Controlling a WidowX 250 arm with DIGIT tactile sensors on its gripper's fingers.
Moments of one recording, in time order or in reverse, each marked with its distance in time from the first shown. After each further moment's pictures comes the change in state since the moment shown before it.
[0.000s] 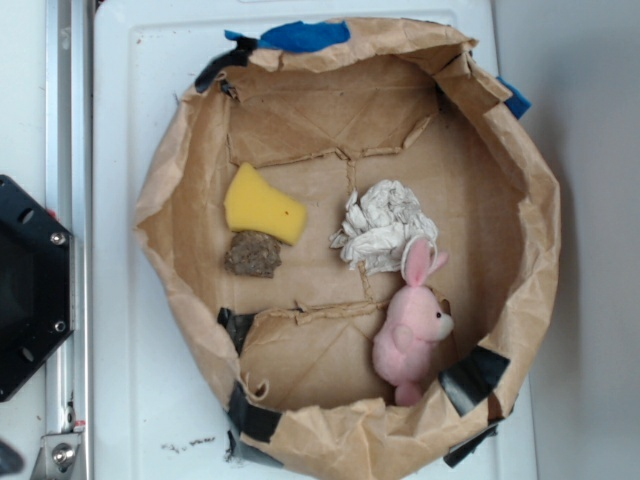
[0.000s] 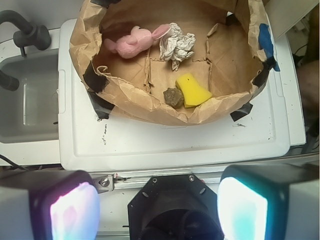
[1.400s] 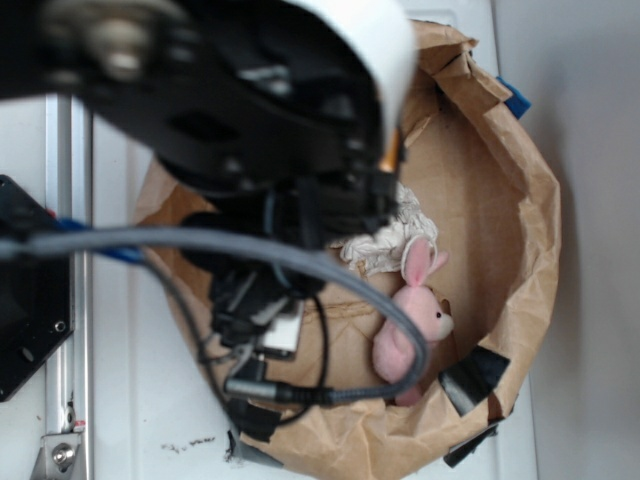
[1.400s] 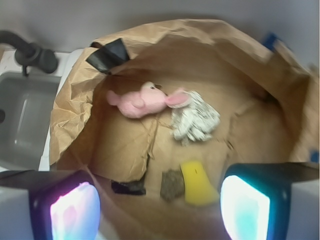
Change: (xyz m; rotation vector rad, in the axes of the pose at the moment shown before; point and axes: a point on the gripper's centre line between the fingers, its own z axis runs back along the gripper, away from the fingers) arm 0.113 0.012 -0.062 -0.083 -0.034 -0.290
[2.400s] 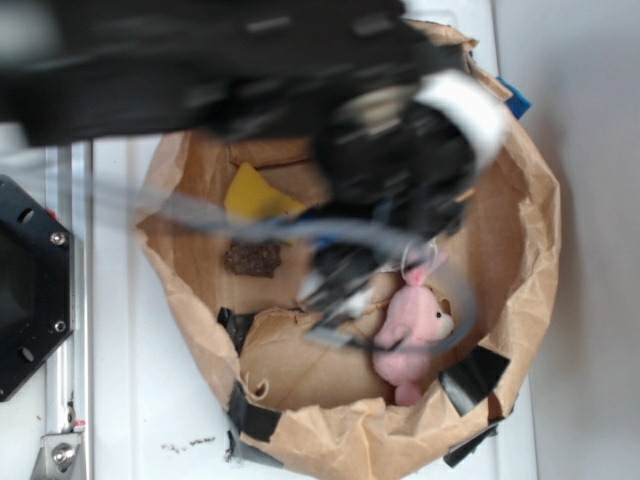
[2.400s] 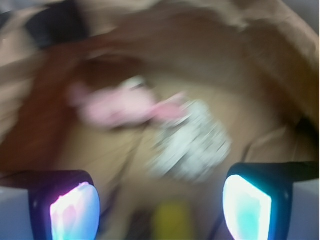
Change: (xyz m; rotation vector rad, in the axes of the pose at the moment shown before) arm 0.028 0.050 -0.087 -0.007 0.061 -0.082
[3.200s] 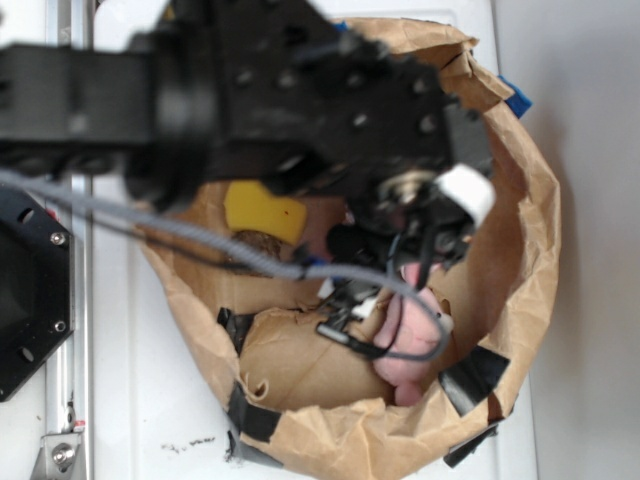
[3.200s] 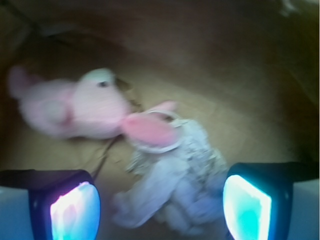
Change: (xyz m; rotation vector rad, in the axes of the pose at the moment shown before) arm -0.004 -0.022 -0.023 0.081 -0.024 -0.168
